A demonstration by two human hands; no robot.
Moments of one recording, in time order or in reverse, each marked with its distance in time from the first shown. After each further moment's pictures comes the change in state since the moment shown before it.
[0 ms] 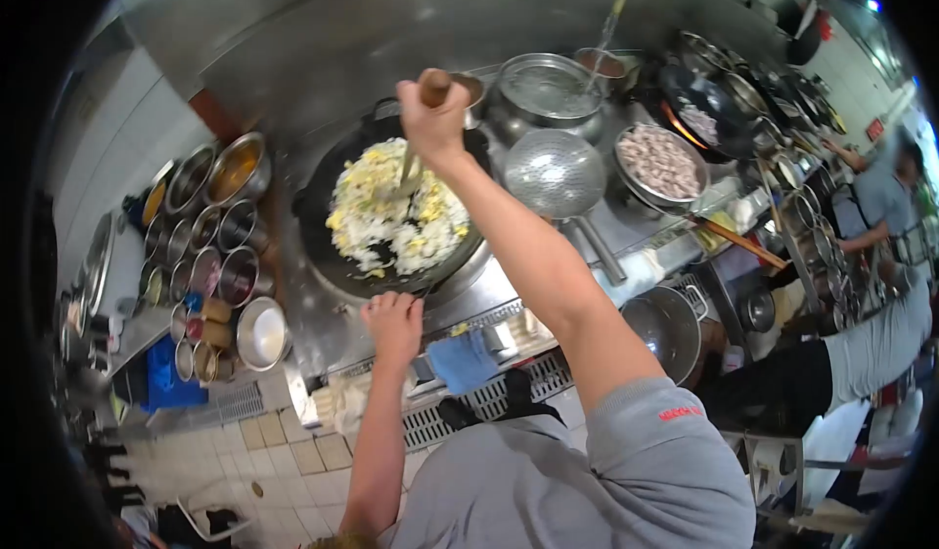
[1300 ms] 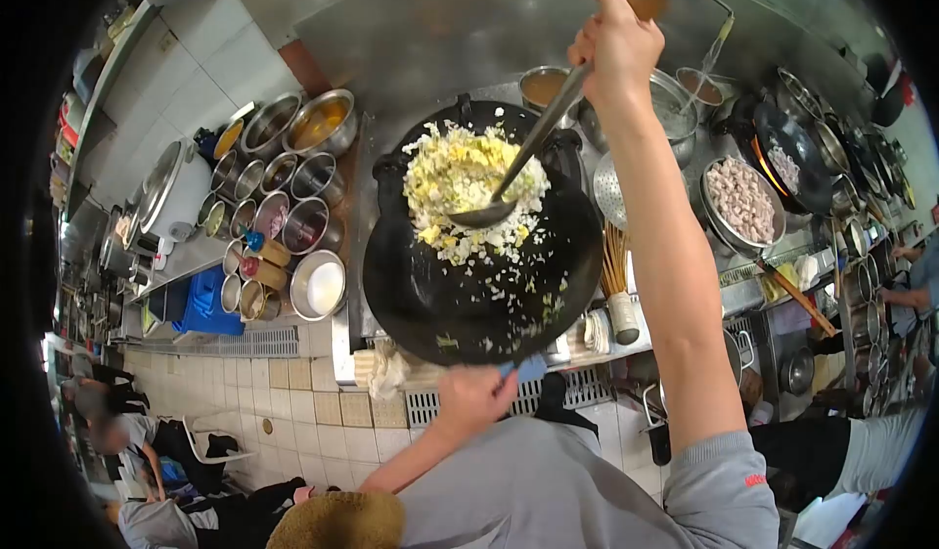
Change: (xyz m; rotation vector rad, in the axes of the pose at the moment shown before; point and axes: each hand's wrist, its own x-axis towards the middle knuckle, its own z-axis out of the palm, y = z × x) left_hand -0.083 0.083 -0.065 -0.239 0.135 0.151; right_hand 0.083 -0.131 -0.006 0.242 0.108 0.452
